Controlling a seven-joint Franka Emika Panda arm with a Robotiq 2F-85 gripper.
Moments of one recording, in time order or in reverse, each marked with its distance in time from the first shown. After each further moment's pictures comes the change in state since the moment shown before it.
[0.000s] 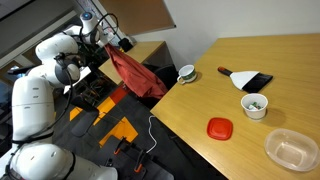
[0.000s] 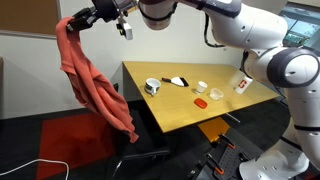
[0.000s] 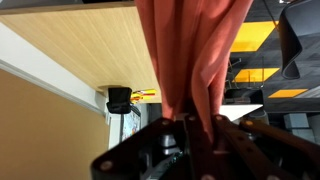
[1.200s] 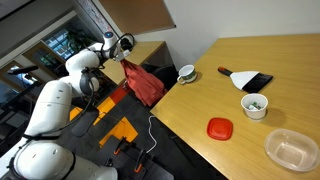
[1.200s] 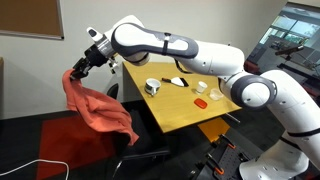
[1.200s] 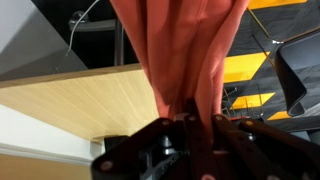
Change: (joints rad) arm 0.056 0.319 -0.046 0.203 -0.062 -0.052 0.014
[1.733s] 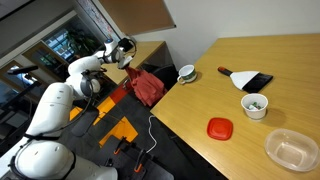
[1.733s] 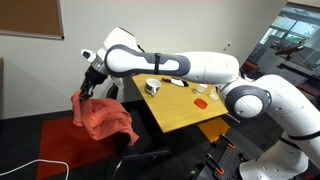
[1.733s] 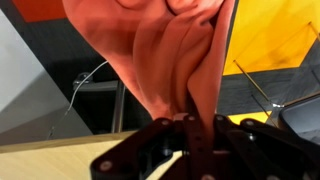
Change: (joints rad) arm 0.078 0.059 -0.136 0.023 -0.140 -0.127 0.114
